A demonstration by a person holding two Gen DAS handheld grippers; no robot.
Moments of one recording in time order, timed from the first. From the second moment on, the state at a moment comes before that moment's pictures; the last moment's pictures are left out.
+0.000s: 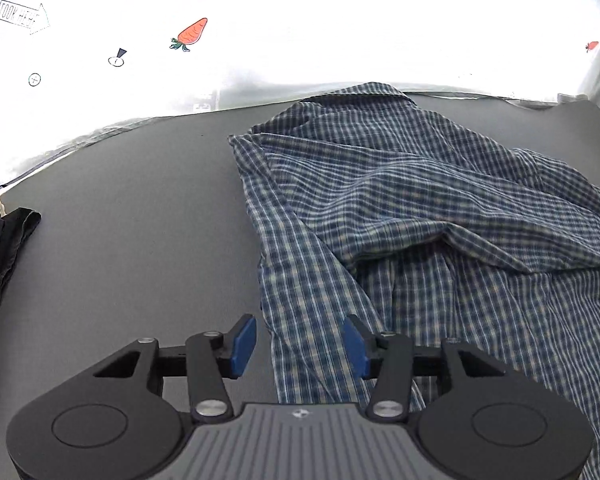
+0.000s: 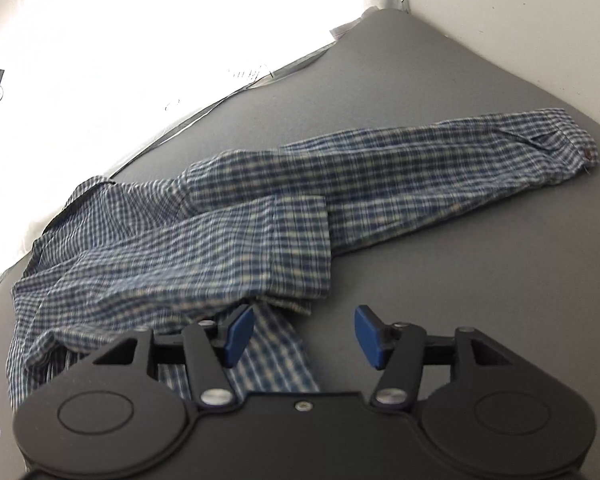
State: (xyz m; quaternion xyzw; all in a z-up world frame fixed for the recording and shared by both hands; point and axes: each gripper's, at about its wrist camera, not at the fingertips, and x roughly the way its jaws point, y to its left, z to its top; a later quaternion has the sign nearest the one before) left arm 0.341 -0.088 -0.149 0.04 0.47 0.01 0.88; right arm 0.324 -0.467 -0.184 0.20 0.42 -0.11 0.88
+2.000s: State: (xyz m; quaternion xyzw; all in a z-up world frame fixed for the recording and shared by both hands) left arm 0.153 -0.004 -0.164 0.03 0.47 0.06 0.88; right arm 0.065 -0.167 -0.180 -0.45 0.22 0.34 0.80
